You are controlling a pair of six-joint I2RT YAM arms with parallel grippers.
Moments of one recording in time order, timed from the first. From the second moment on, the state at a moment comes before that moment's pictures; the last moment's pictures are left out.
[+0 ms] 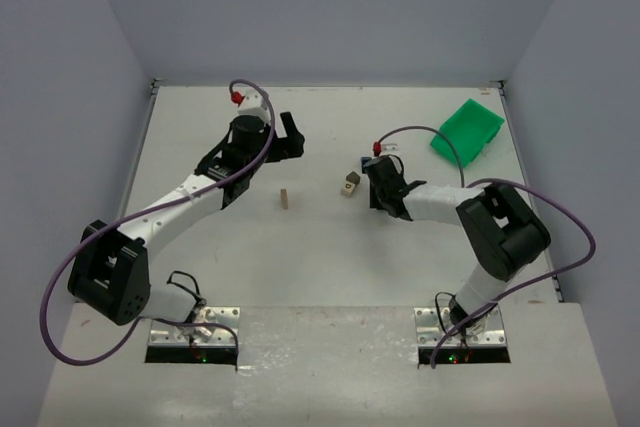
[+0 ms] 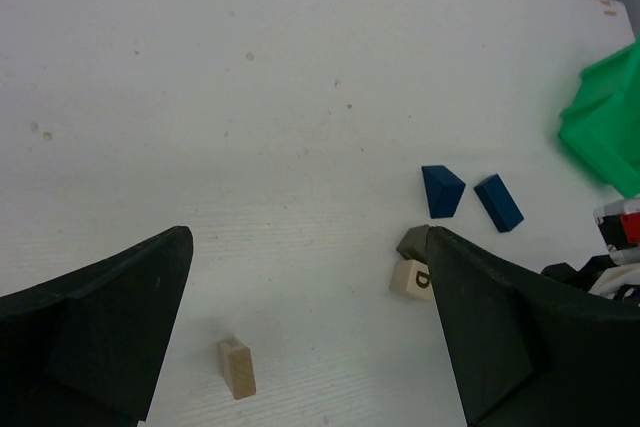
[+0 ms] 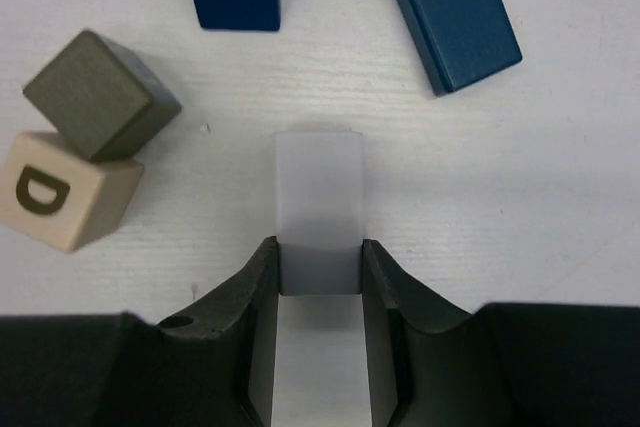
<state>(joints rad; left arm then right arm) -0.45 1.37 0.94 0.04 -0.19 -0.48 0.55 1.70 0.76 0.03 0.37 0.39</state>
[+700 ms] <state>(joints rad) -0.65 1.37 0.92 0.07 0.43 -0.39 0.55 1.23 0.40 0.61 -0.52 -0.28</state>
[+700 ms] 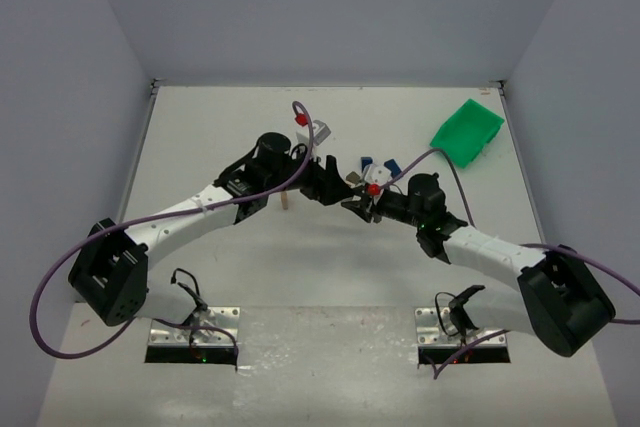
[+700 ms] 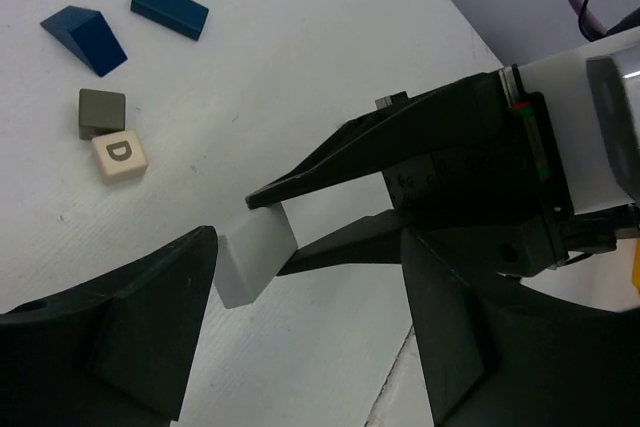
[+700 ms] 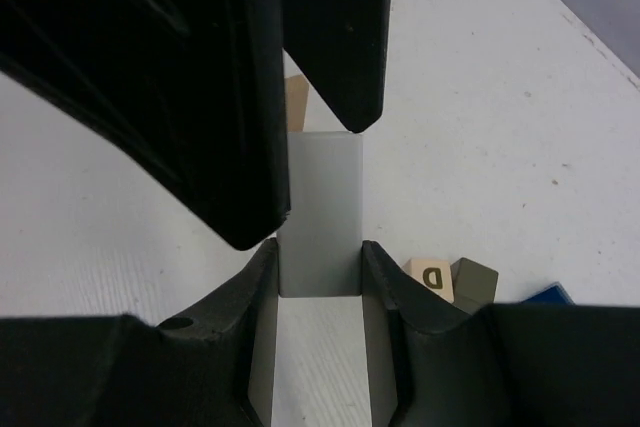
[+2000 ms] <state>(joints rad) -0.65 1.32 0.89 0.06 0.28 -0.48 0.57 1.15 0.39 0.67 -0.45 -0.26</state>
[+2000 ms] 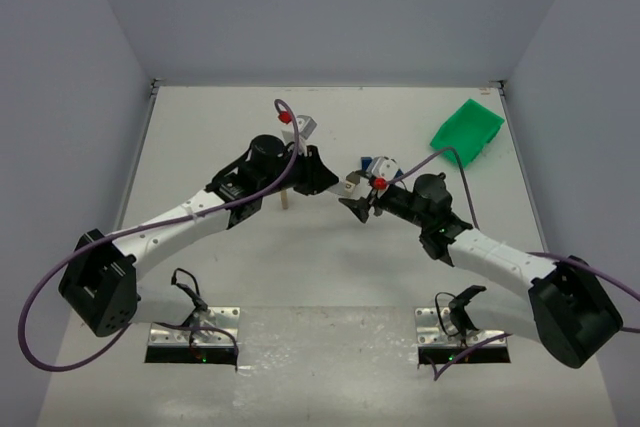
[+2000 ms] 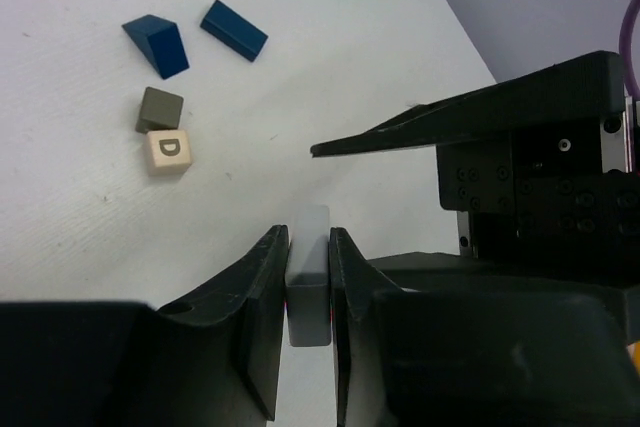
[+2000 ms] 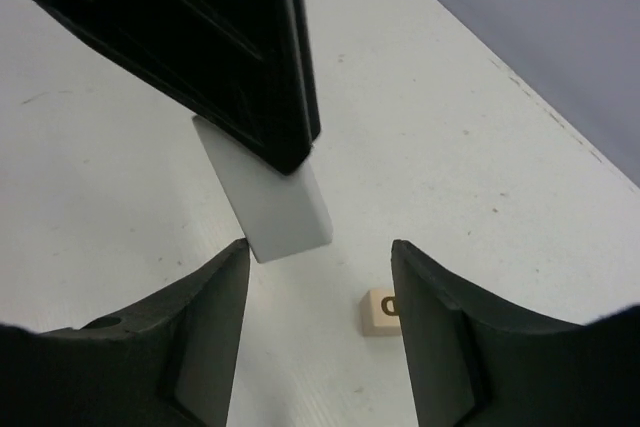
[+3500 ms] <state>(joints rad) -0.70 1.78 1.18 -0.47 -0.46 -0.66 0.56 1.18 0.47 0.27 0.05 -0.05</state>
